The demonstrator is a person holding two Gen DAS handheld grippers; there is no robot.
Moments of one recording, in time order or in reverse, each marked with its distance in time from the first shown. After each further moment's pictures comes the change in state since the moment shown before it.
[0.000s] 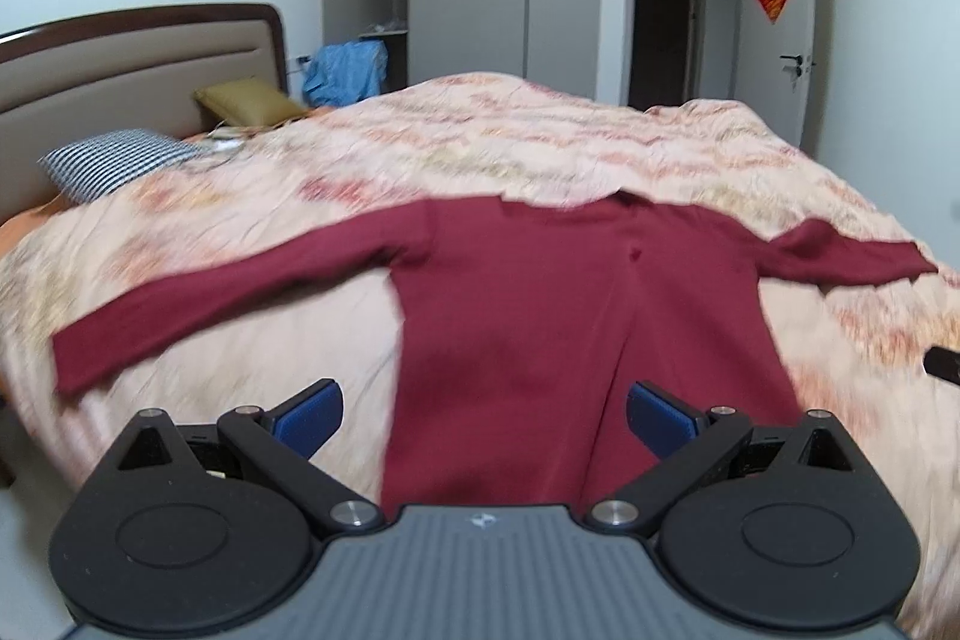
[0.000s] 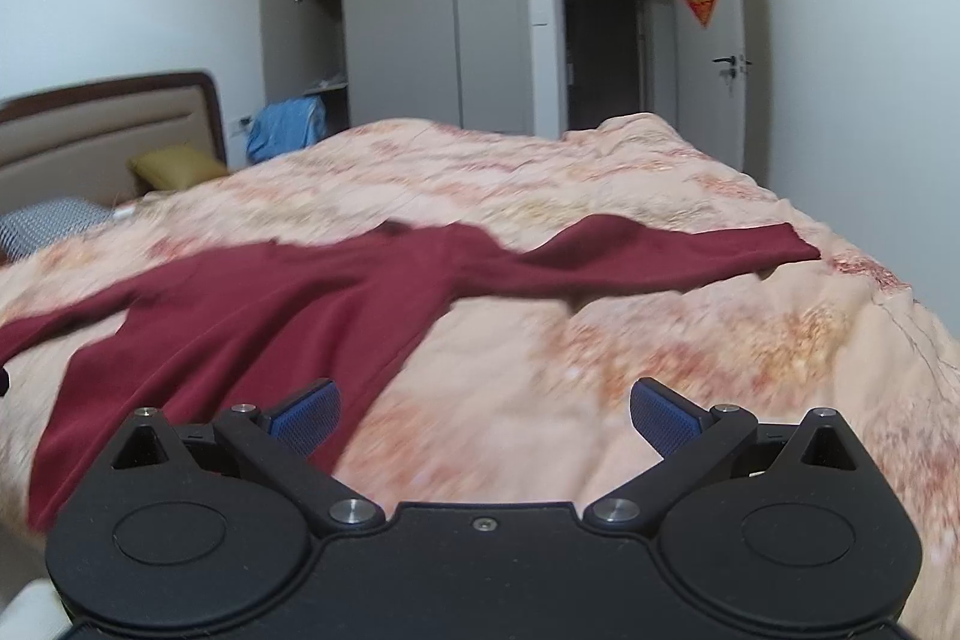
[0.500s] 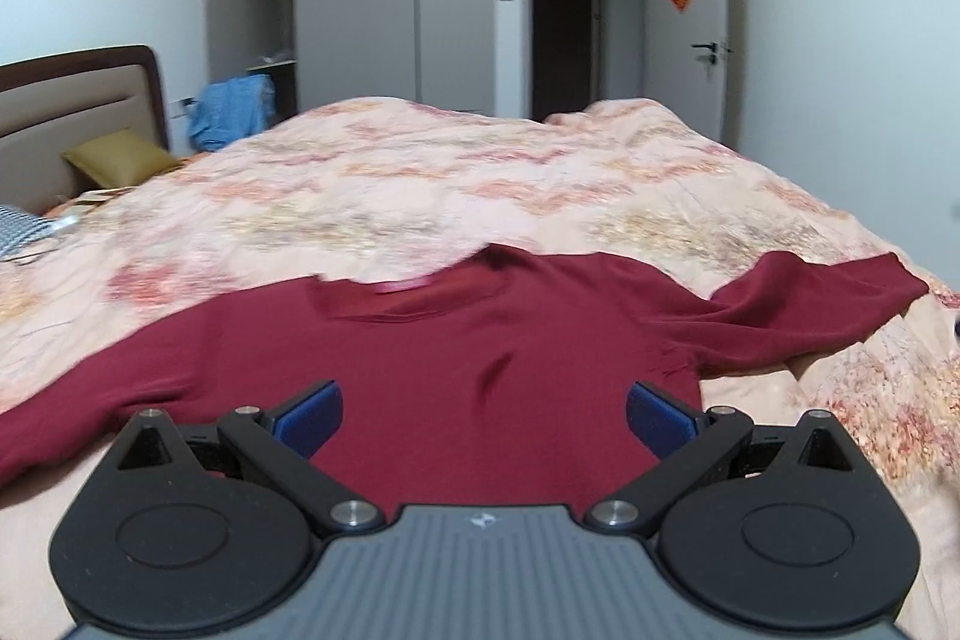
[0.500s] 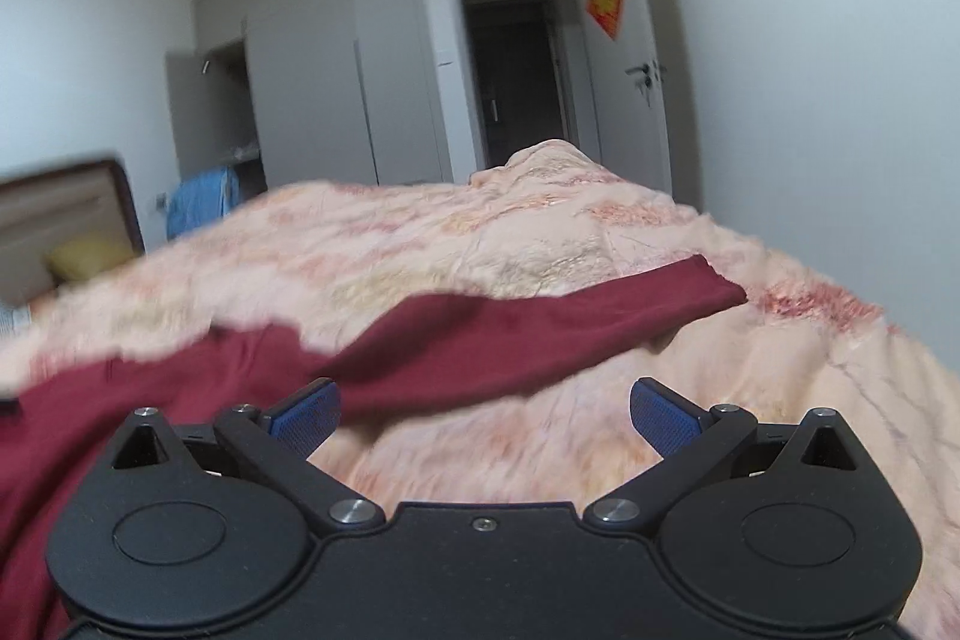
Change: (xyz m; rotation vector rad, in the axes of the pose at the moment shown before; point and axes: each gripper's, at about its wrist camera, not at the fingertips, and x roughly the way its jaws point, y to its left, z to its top) left arm 0.179 -0.122 0.072 0.116 -0.028 -0.162; right arm 0.124 -0.151 0.049 0.182 -0.064 -0.082
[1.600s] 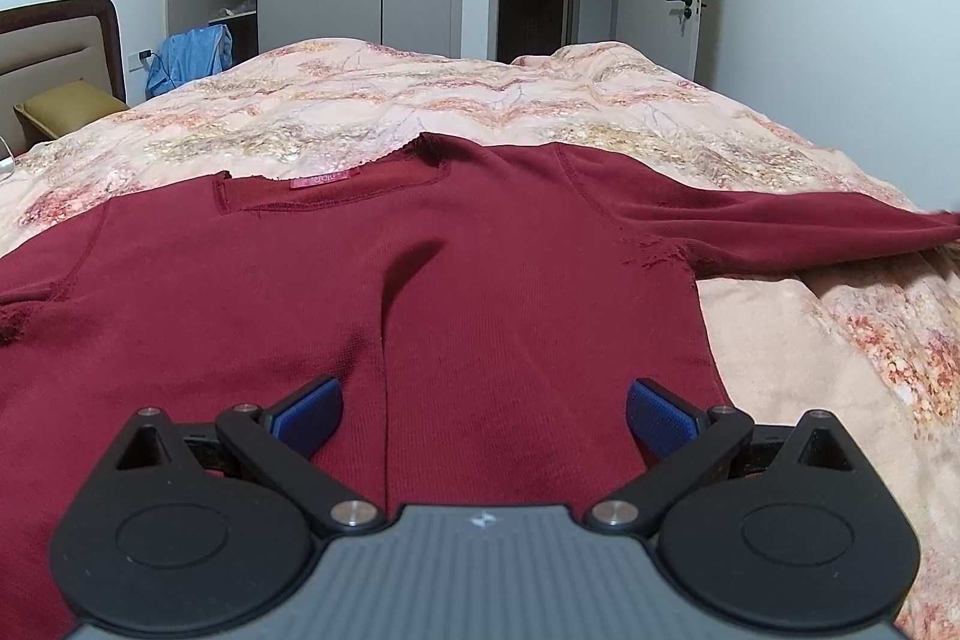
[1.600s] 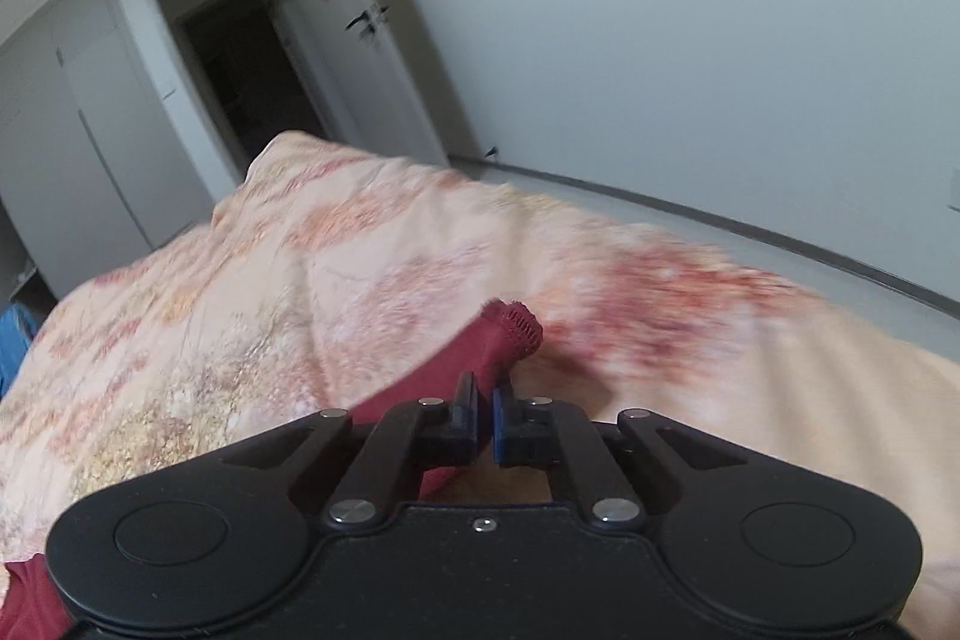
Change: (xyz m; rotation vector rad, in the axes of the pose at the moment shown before) left arm 0.069 -0.018 -0.057 -0.012 0.089 -0.070; right arm 0.086 -0.135 0.050 0.369 0.064 -0.417
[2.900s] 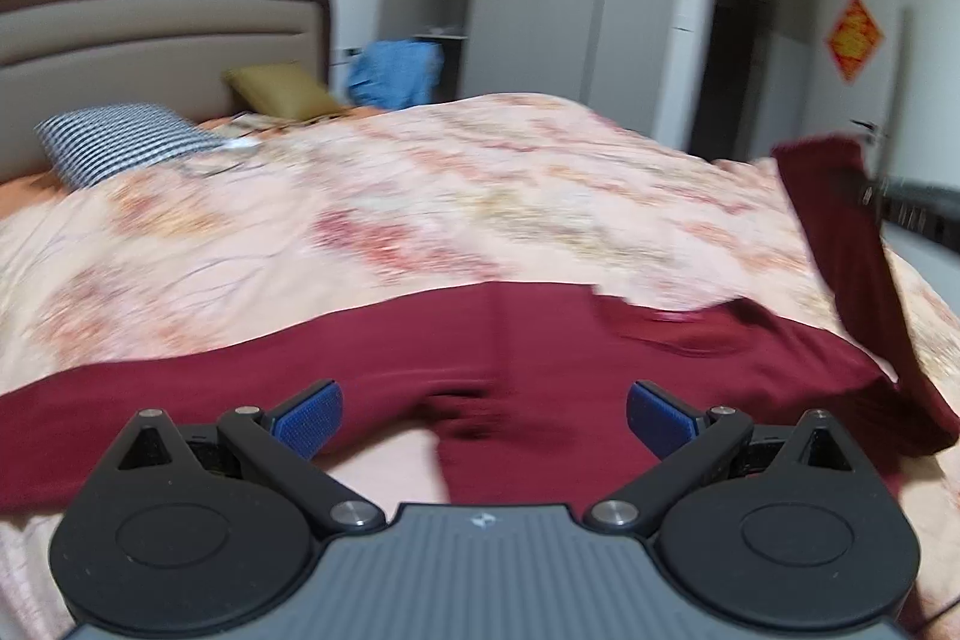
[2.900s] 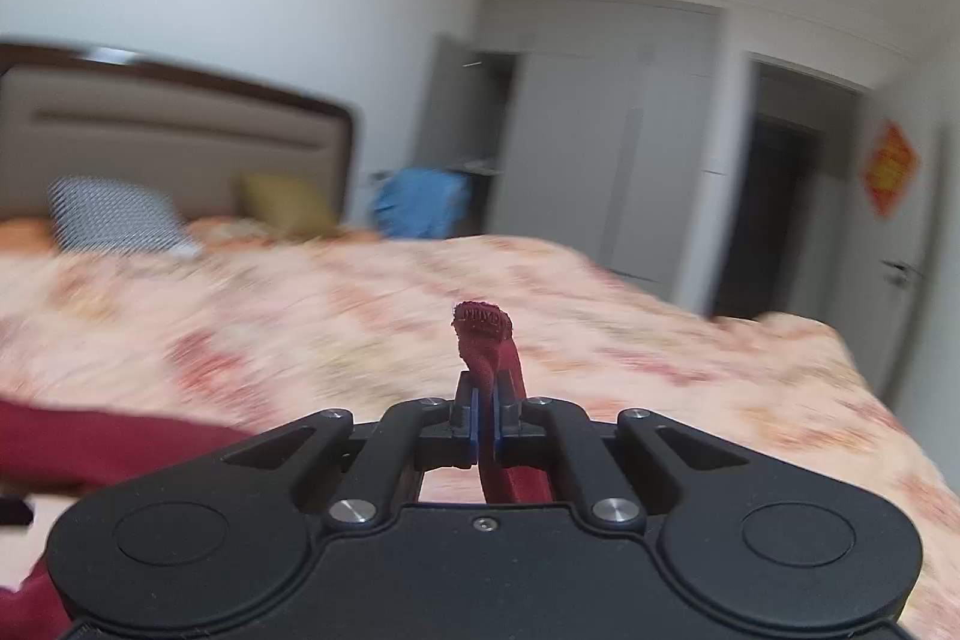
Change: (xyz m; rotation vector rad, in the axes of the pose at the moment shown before) left arm -0.123 0.202 0.040 -0.287 -0.092 0.290; right arm -0.180 0.437 -0.199 -0.945 -0.198 0.793
